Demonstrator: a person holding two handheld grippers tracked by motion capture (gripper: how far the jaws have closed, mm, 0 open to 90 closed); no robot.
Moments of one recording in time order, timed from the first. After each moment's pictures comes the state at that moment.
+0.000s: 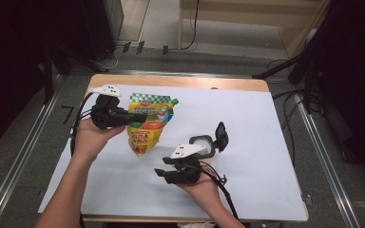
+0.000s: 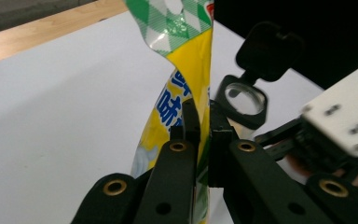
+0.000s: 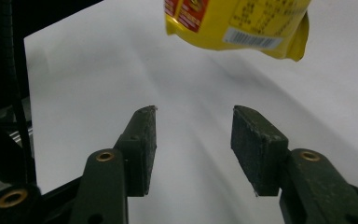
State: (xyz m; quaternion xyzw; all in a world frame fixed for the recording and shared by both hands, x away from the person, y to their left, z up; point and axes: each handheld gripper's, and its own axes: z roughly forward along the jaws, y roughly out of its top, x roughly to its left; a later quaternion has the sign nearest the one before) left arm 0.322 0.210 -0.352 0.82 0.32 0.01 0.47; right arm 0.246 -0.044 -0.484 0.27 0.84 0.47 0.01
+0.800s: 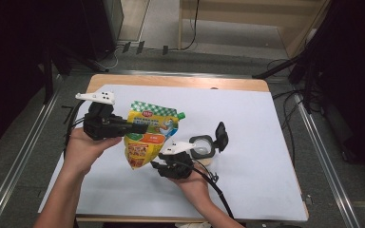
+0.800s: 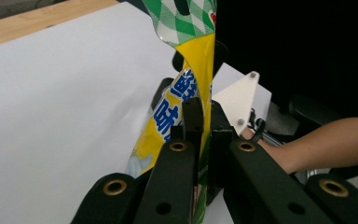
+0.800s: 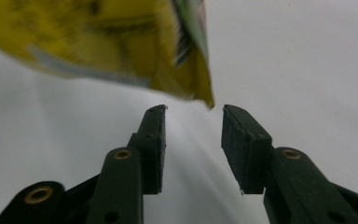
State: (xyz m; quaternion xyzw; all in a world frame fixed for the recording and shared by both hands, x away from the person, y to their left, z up) left arm 0.282 0.199 -0.328 0.82 0.28 -0.04 0.49; right arm 0.258 -0.021 -0.496 0.30 0.83 0.47 0.06
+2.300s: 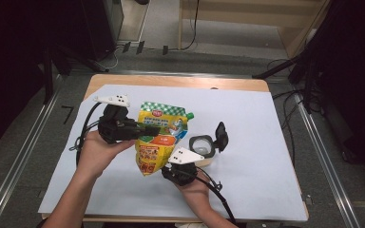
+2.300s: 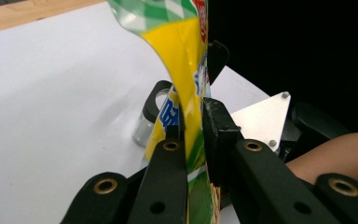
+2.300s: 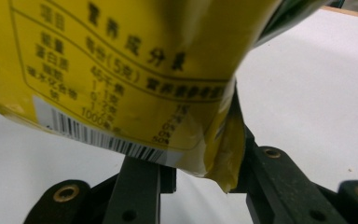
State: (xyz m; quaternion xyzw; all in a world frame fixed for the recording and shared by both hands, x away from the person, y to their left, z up) left arm 0.284 0.172 -0.340 0.82 0.30 -0.04 0.48; right arm 0.239 -0.032 -0.503 0.29 0.79 0.53 0.11
